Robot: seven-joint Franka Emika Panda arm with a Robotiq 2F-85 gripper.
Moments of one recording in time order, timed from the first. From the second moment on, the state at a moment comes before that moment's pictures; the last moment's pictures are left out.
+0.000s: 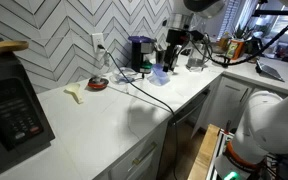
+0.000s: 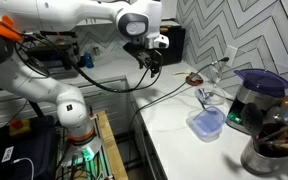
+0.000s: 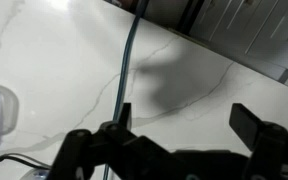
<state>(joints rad) 0.08 -0.60 -0.16 -2.33 0.12 1.78 -0.35</state>
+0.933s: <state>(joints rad) 0.06 -0.54 -0.14 -2.32 0.18 1.94 -0.23</state>
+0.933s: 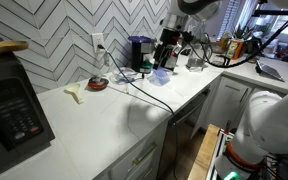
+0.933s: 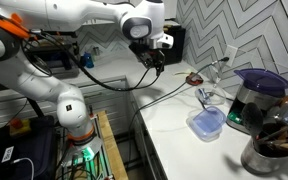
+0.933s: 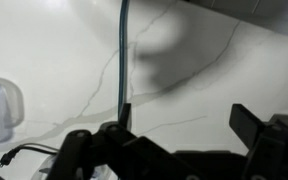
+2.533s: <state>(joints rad) 0.11 0.19 0.10 -1.85 0.10 2.37 0.04</state>
